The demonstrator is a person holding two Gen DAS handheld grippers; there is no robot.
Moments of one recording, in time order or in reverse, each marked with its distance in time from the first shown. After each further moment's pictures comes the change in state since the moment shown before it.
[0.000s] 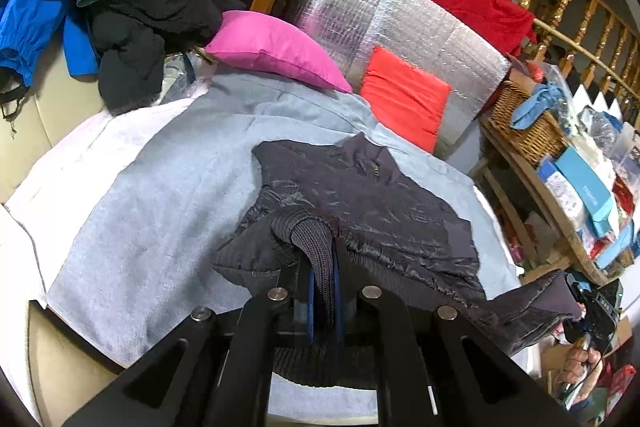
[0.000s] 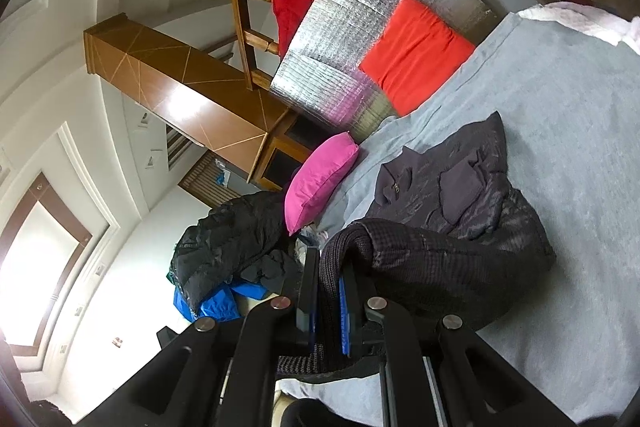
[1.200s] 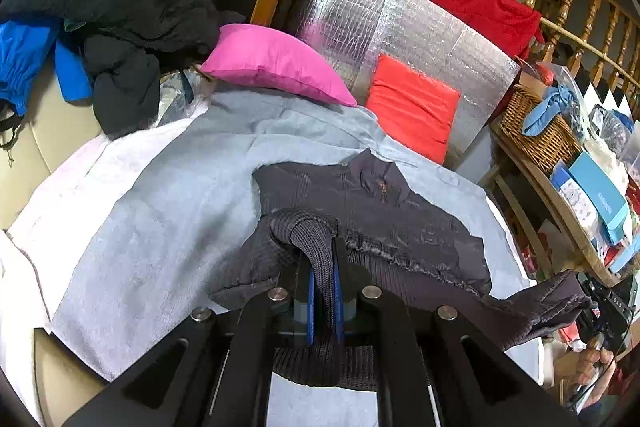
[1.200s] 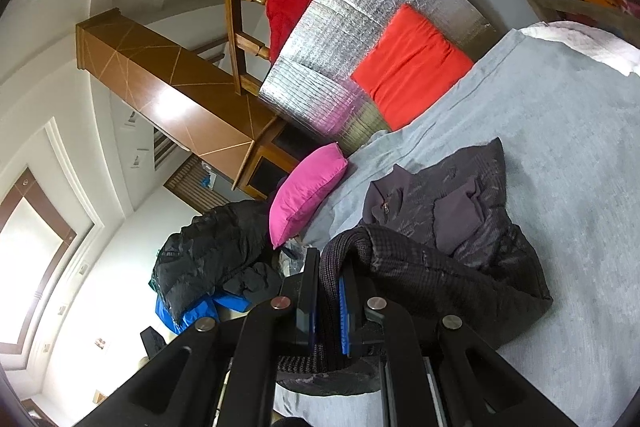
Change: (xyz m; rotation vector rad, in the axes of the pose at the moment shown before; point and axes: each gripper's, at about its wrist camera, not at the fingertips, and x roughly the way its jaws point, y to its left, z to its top) left arm 0.019 -0.015 0.031 0.026 -0.030 0.033; right arm 0.025 0.006 0.030 -0.030 -0.021 -0.053
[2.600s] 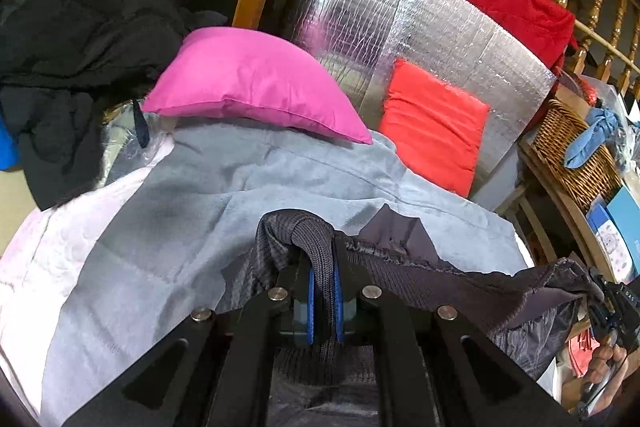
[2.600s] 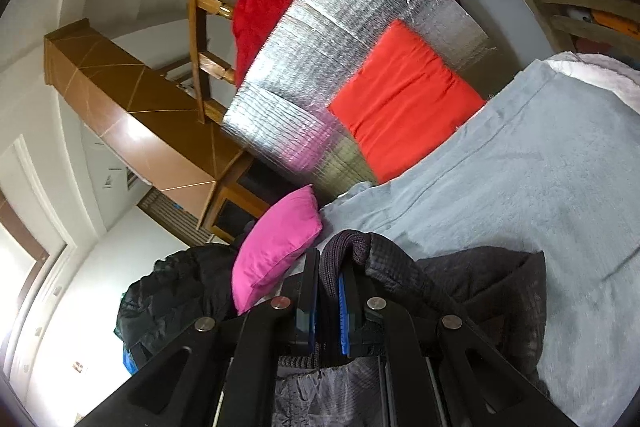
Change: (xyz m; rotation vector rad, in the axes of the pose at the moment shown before) left arm 0.166 -0.007 0.128 0.006 0.029 0.032; right arm 0.150 -0.024 0.135 0.009 -0.058 -0.107
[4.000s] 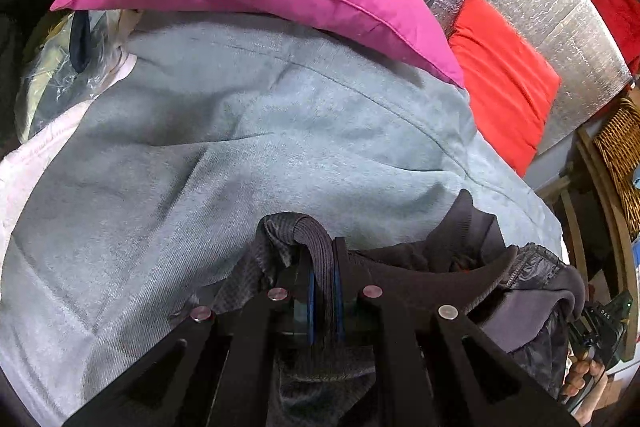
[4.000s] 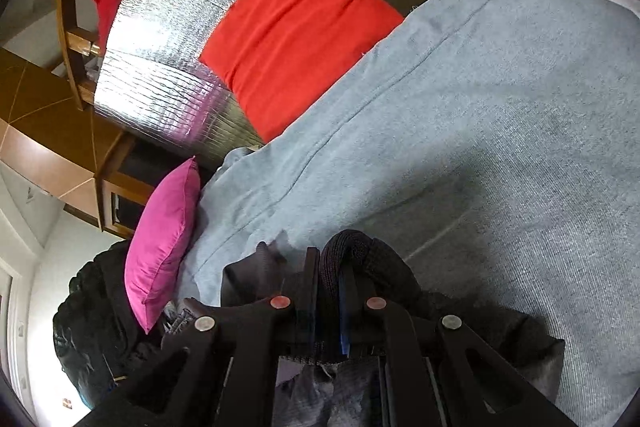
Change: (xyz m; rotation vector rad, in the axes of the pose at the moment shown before) left arm 0.192 0.032 0.015 -0.128 0.263 0.061; right arm 0.177 -0.135 0.023 0.144 0.202 -0.280
